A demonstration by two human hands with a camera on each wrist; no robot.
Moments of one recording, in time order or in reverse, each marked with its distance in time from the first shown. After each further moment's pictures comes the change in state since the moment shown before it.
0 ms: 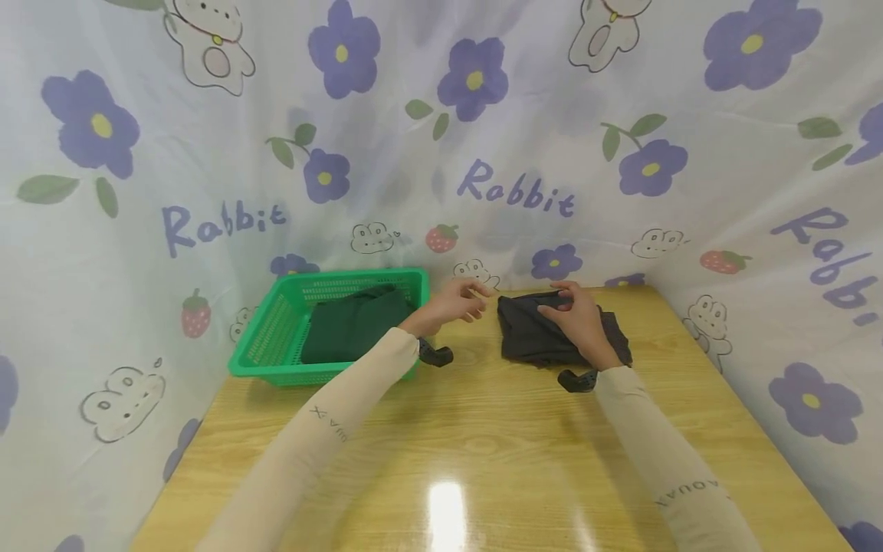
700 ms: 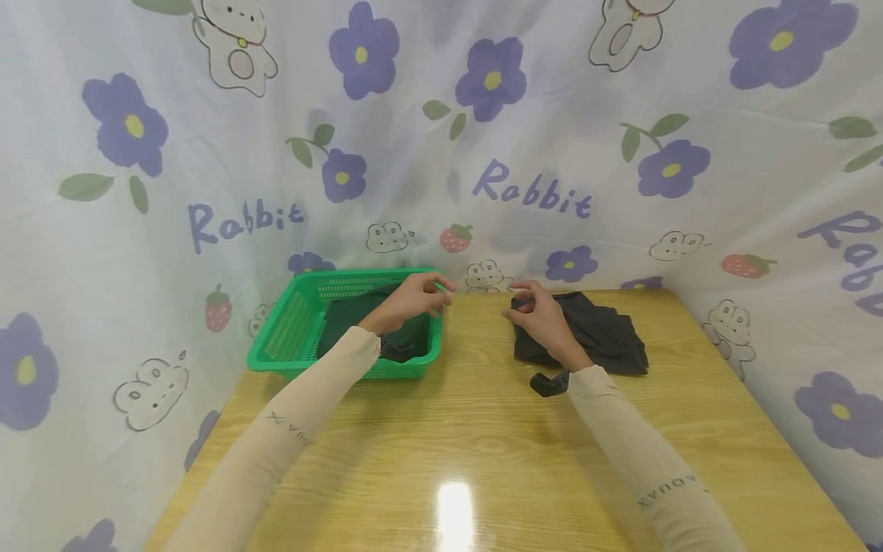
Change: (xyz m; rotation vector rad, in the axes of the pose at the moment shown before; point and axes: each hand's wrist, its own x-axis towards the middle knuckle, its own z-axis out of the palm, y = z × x) left_hand -0.044 -0.017 -0.073 0.048 0.062 0.010; right_hand 0.007 -0.053 0.063 0.054 -0.151 -0.050
